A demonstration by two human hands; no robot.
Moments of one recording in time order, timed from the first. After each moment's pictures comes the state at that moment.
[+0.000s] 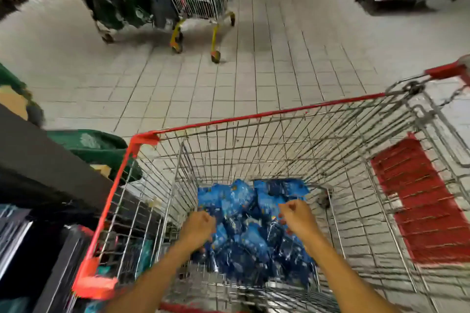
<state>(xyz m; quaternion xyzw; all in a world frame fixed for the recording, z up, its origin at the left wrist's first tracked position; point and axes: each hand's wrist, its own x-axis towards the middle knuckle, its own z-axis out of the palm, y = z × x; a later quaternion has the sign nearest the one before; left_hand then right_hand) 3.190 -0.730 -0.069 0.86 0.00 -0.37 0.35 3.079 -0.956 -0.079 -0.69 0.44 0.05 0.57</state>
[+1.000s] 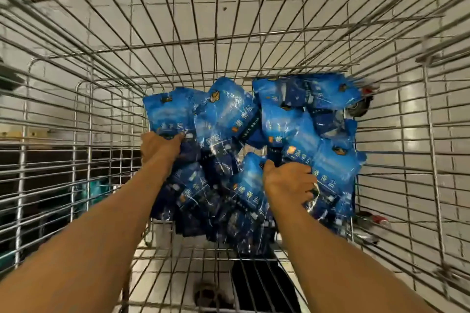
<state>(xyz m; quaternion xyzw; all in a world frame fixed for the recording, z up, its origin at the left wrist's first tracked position) 3.316 -0.772 -0.454 0.92 0.24 -0.24 0.18 3.145 -0.943 -0.438 -0.60 0.73 0.21 0.25</state>
